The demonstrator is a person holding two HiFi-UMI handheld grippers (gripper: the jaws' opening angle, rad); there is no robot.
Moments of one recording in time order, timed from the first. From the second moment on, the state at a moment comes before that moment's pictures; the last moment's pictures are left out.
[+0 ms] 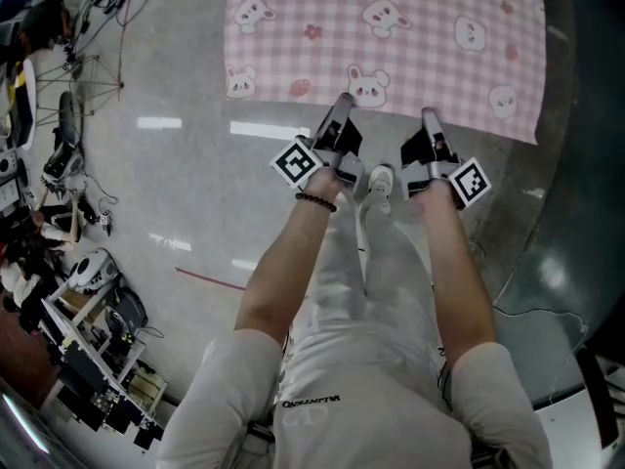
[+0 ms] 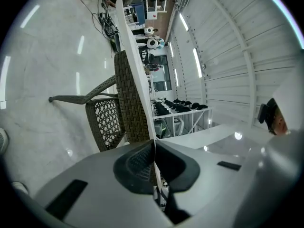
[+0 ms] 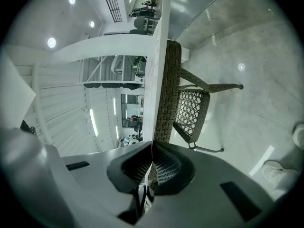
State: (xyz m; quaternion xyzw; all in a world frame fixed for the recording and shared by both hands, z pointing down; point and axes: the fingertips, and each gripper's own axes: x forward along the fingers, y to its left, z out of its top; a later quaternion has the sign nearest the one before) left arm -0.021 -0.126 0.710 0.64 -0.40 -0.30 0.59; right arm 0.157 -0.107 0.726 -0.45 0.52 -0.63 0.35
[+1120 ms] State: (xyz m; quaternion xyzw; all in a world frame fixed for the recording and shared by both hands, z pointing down) left arm -0.022 -0.128 0.702 0.64 -0.40 -0.29 0.58; right arm 0.157 -0.109 0.724 -0.45 0.53 -0.63 0.35
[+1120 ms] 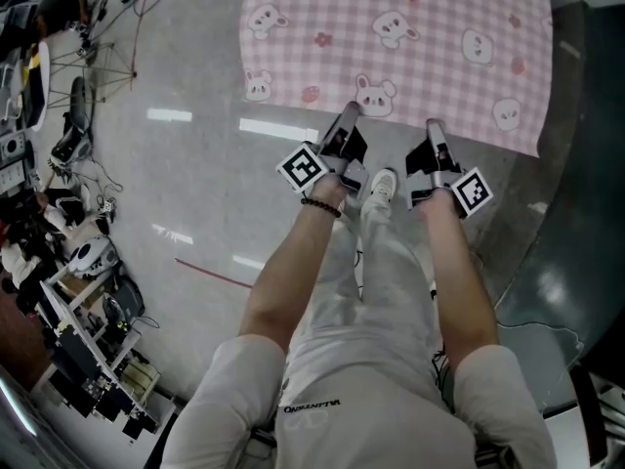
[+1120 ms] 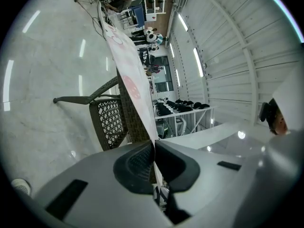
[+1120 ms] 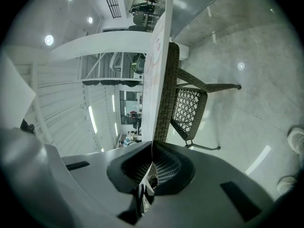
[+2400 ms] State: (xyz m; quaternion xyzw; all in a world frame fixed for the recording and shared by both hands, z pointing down) left arm -0.021 -0.131 0.699 0.63 -0.37 -0.32 0.60; right arm 0.157 -0.115 0.701 -0.47 0.56 -0.61 0.32
